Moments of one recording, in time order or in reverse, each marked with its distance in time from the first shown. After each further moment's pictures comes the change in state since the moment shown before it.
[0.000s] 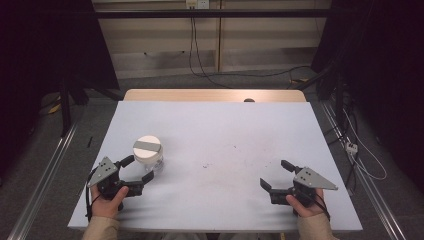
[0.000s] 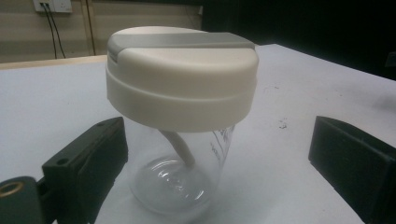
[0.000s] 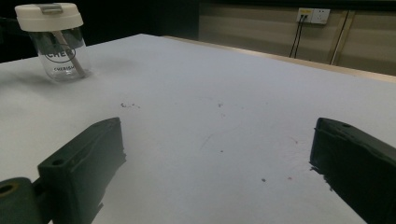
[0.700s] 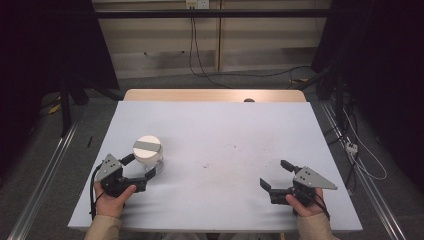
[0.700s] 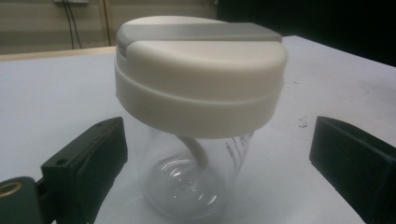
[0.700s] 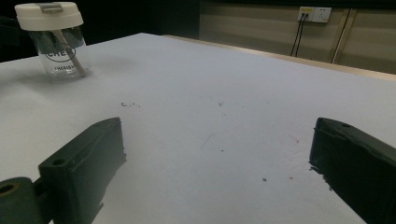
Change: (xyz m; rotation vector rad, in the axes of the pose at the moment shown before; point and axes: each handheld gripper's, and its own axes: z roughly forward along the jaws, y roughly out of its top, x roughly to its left) left arm 0.000 0.003 0.012 0.047 0.069 -0.007; right arm -0.001 0.000 0.001 0.006 0.004 -0.003
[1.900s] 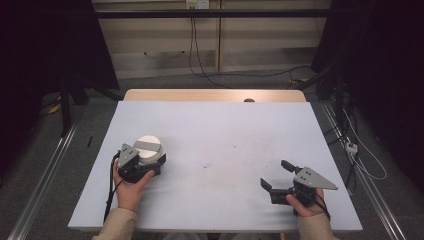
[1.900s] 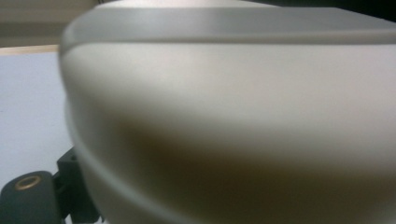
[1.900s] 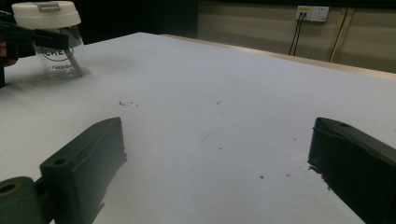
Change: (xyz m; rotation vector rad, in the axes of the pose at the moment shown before) left arm -0.003 0.004 0.050 0.028 0.125 -0.017; right arm -0.001 -0.001 -0.001 0.002 -0.007 0.007
